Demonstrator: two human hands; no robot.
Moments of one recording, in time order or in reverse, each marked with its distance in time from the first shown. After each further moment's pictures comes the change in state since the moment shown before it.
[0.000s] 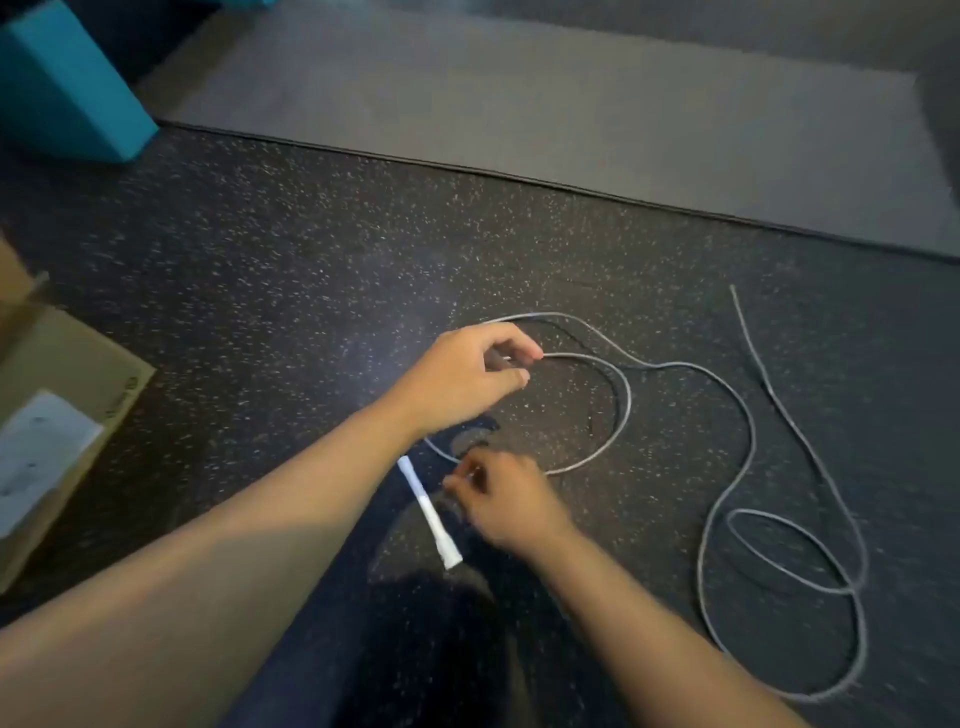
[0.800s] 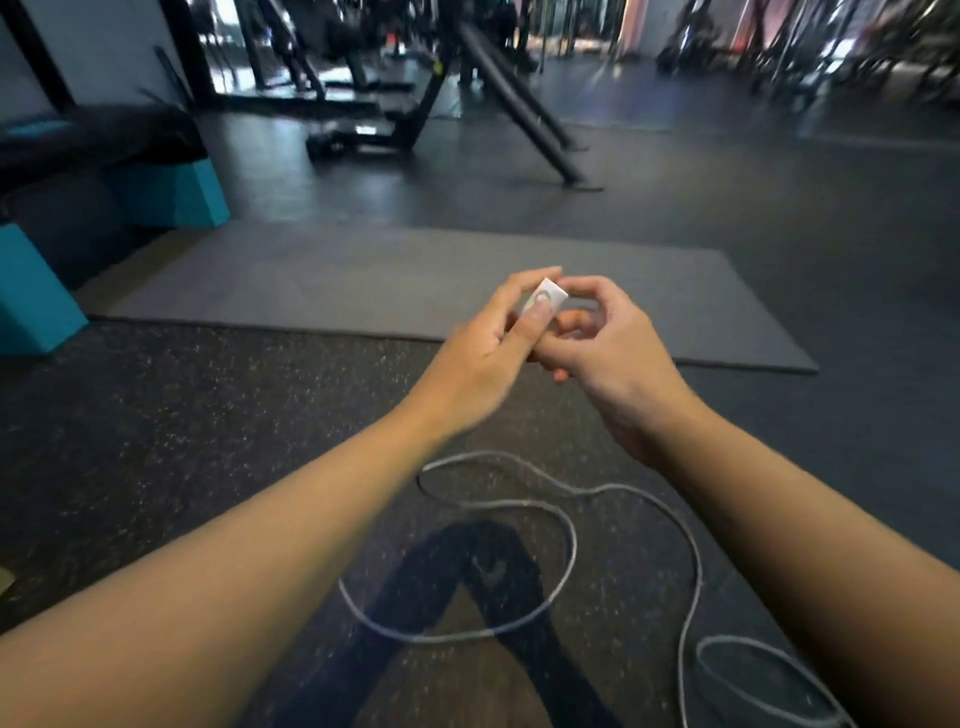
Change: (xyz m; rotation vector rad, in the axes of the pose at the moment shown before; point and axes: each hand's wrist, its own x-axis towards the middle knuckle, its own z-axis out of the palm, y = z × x) left_hand 0.062 0.111 0.001 -0.186 0.221 0.528; right_hand 0.012 -0.018 -0.218 0.746 0.596 -0.322
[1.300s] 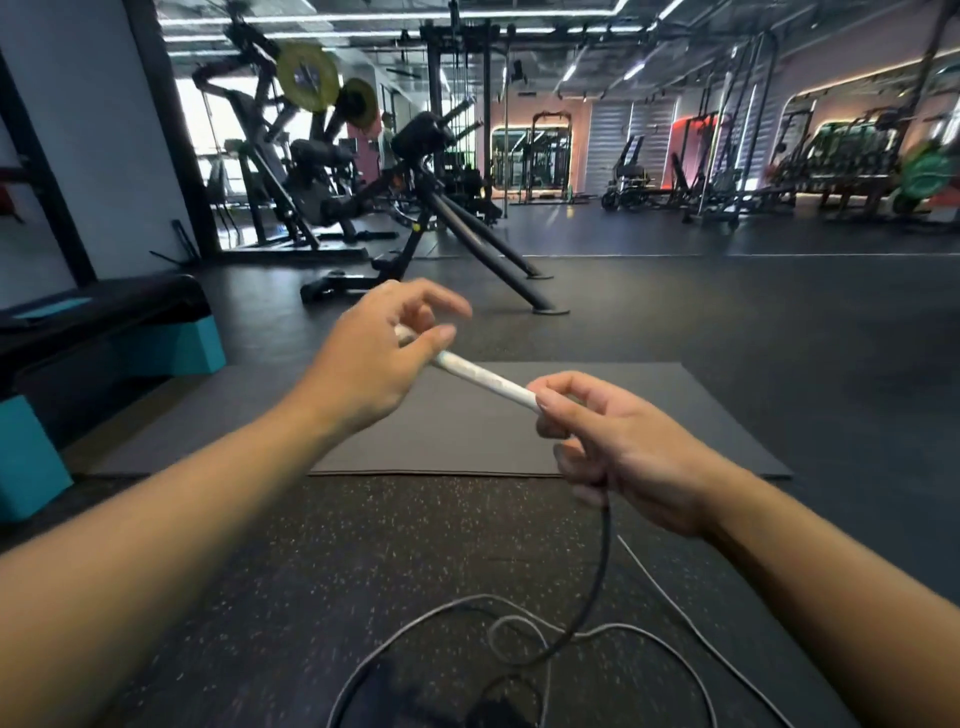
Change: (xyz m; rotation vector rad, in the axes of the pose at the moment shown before) left_hand 0.065 0.103 -0.106 0.358 0.148 0.219; right_hand 0.007 -0.086 -0.047 0.134 -0.330 0.031
